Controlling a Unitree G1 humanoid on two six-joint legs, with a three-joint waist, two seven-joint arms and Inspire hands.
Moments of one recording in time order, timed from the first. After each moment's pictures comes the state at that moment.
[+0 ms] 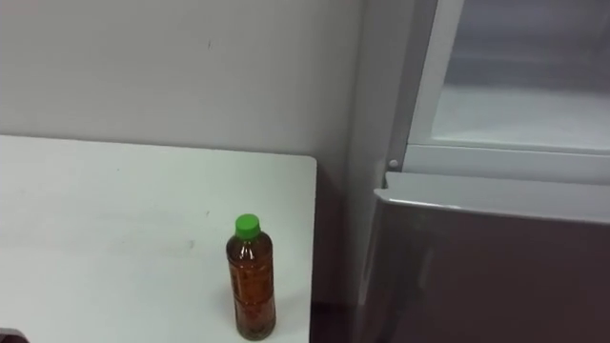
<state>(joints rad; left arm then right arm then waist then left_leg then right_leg) 0.28 0.22 0.04 1.07 0.26 -0.07 0.16 0.27 -0.36 0.13 -0.02 0.43 0.09 0.09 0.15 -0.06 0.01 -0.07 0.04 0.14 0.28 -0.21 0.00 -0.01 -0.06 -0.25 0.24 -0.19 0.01</state>
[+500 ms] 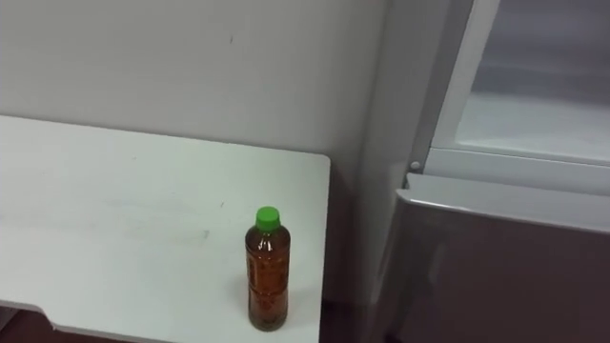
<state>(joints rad) 0.28 0.24 0.03 1.07 0.26 -0.07 0.17 0.26 -0.38 0.14 -0.04 0.43 0.11 0.02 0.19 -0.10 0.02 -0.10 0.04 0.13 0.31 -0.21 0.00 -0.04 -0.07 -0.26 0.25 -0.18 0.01</state>
